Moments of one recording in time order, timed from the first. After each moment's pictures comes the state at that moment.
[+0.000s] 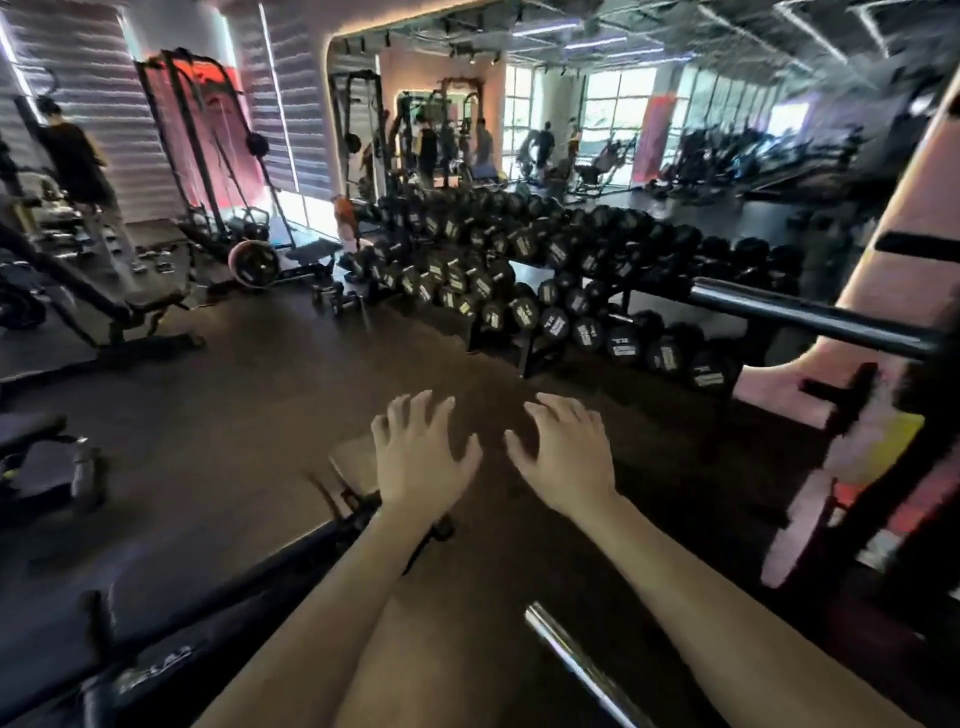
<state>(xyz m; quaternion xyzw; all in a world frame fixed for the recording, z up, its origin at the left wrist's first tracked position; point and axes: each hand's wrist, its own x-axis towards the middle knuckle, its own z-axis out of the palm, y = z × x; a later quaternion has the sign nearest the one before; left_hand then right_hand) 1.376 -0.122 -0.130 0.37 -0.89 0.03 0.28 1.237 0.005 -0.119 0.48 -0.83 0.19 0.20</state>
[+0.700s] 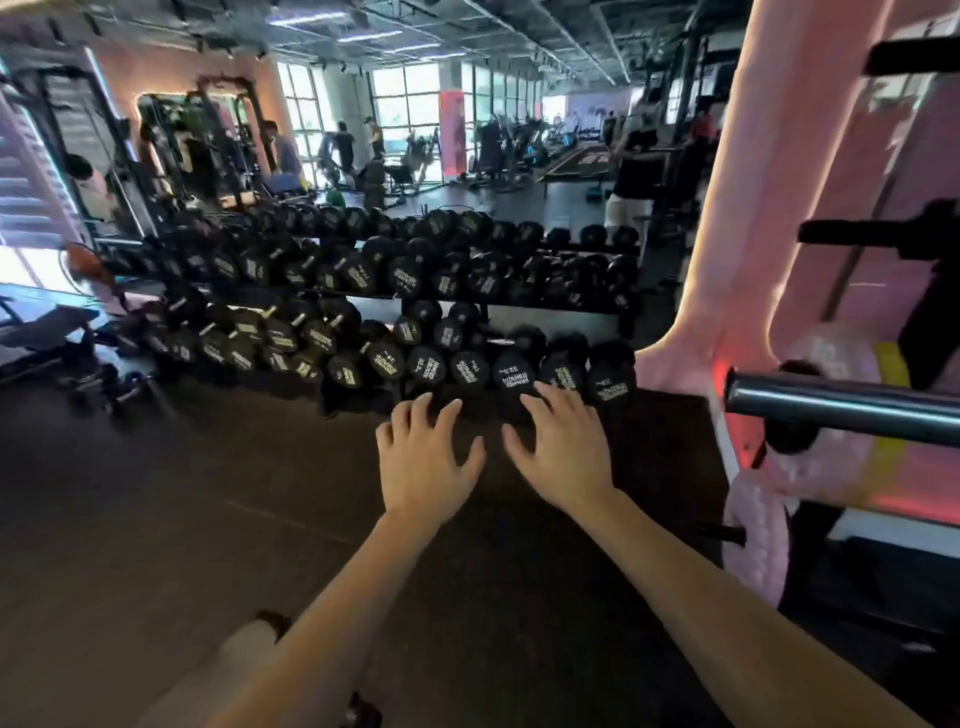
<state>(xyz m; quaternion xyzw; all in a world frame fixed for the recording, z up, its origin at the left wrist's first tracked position) 0.915 -0.397 -0.132 0.16 -0.95 -0.02 0.28 0.836 -0.237 -0.129 0.28 -0.90 0.18 0.27</state>
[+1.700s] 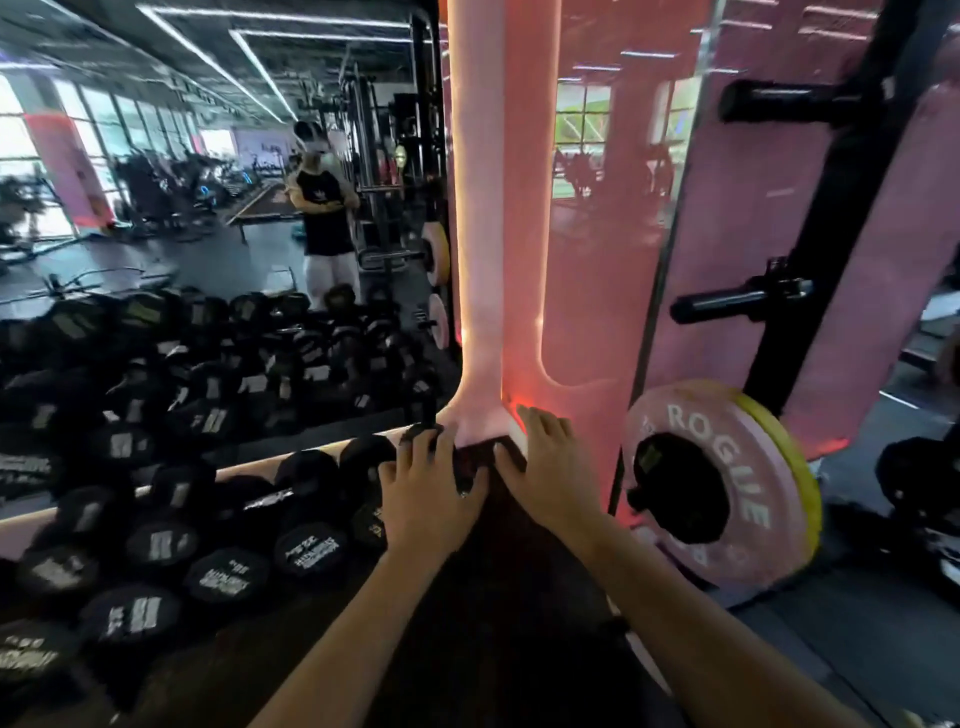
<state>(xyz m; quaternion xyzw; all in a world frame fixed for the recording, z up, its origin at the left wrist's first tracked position) 0.313 -0.403 -0.126 -0.15 -0.94 -0.16 0.24 0.335 -0.243 -0.116 -0.04 -0.94 0.16 0.30</state>
